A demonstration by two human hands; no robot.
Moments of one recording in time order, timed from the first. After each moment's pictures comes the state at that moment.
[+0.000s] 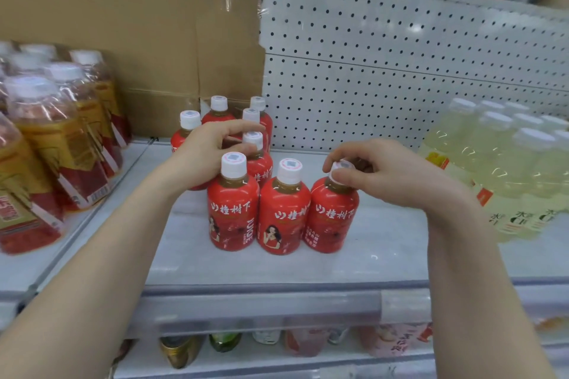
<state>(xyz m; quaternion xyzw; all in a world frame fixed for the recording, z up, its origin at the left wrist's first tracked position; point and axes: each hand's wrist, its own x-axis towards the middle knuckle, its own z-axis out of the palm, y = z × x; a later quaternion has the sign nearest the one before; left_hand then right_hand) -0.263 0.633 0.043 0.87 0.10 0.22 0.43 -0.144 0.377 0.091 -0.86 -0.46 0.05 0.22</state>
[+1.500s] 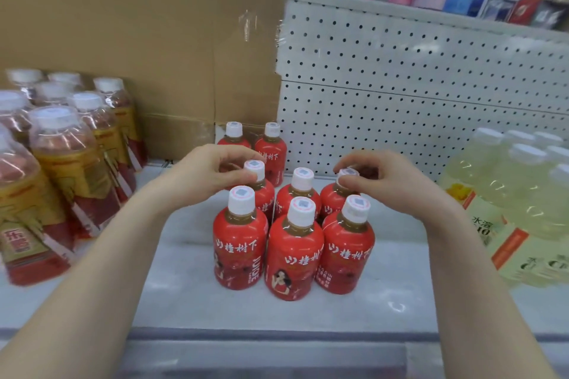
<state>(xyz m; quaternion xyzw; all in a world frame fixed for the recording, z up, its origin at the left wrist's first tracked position) -0.269 0.656 0.057 0.88 0.11 0.19 0.42 -0.090 0.414 0.078 -0.84 -0.44 0.05 0.31</state>
